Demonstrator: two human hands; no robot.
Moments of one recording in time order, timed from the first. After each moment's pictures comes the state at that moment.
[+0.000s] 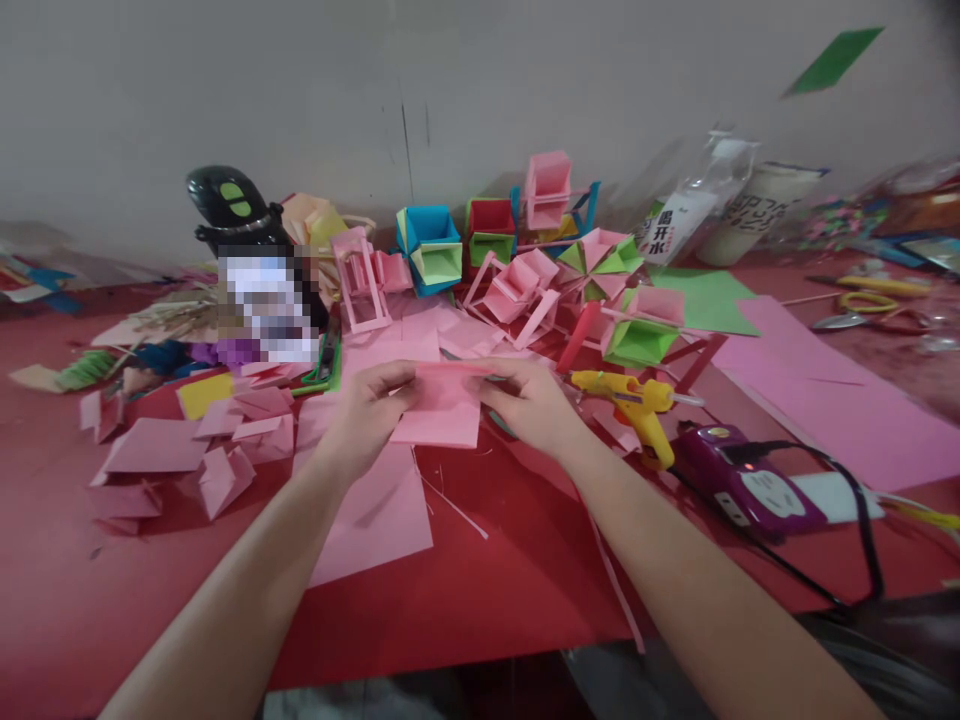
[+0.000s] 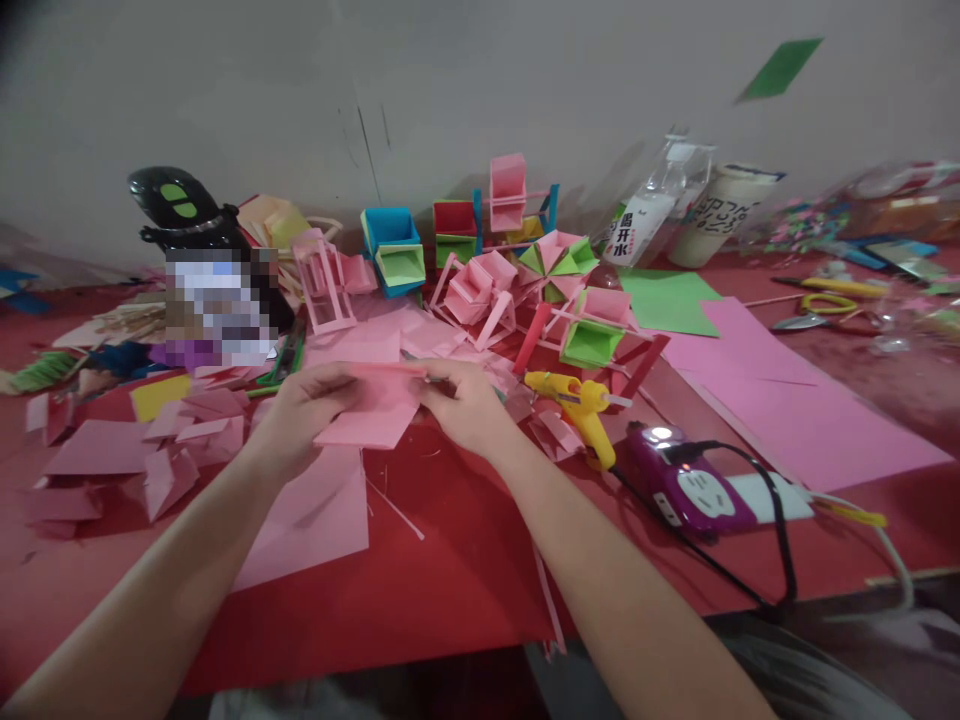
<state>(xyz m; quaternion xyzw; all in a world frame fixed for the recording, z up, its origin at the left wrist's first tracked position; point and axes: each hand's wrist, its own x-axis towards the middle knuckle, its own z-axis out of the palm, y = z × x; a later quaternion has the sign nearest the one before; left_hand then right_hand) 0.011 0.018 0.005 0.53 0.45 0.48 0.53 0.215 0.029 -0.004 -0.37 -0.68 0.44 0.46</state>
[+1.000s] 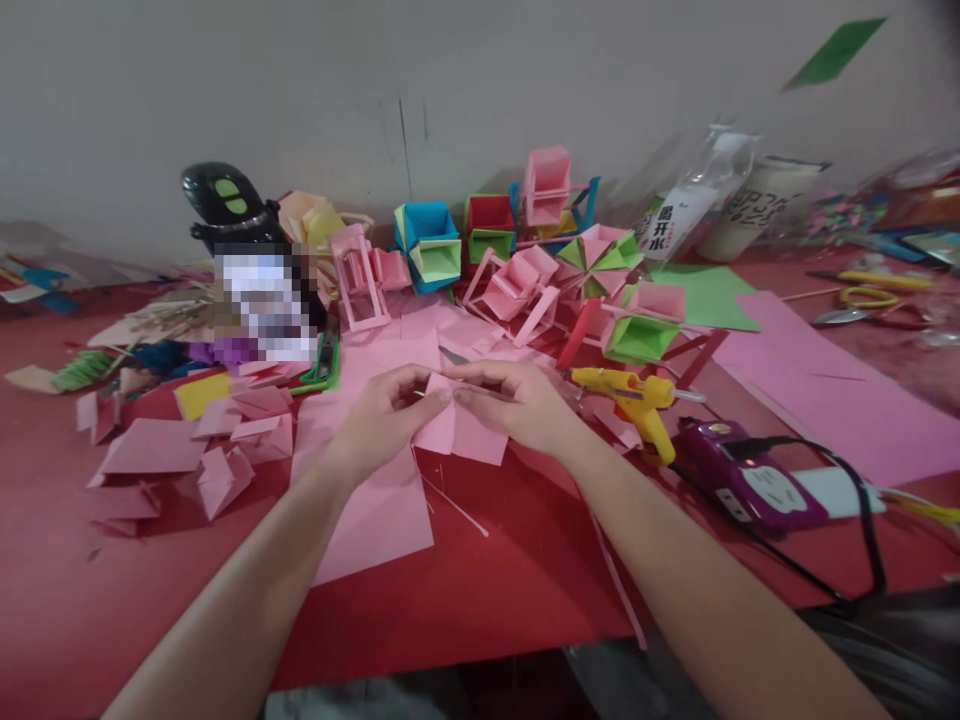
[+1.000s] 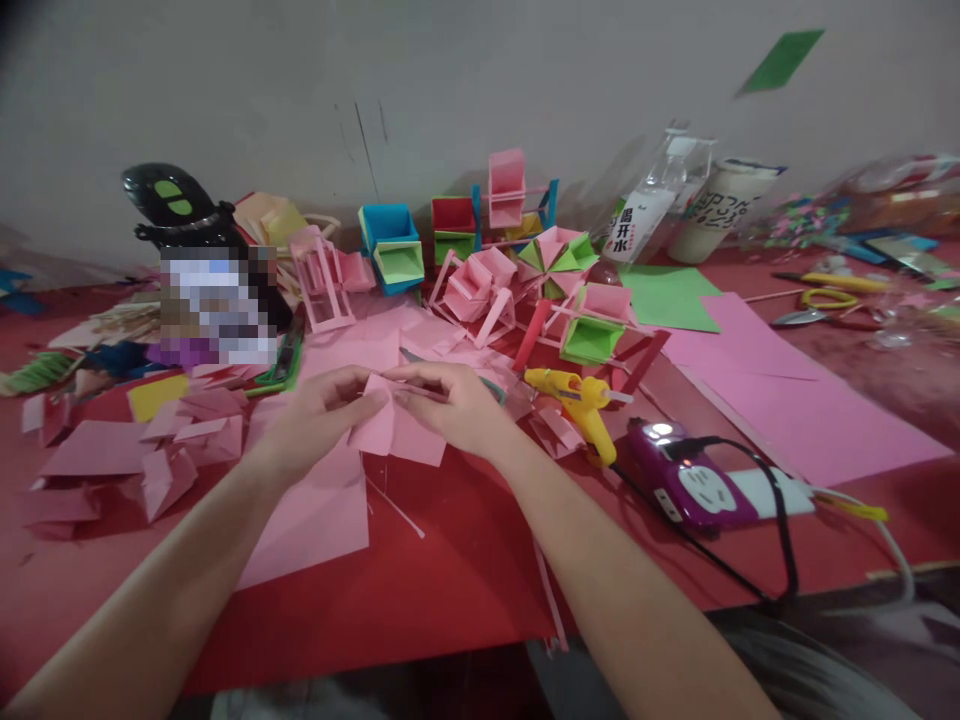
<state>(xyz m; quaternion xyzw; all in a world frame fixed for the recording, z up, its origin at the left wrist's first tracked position) 0.013 0.015 0.004 0.66 0.45 0.39 0.46 0.214 0.027 -0.005 -0.37 -0.68 0.47 0.43</state>
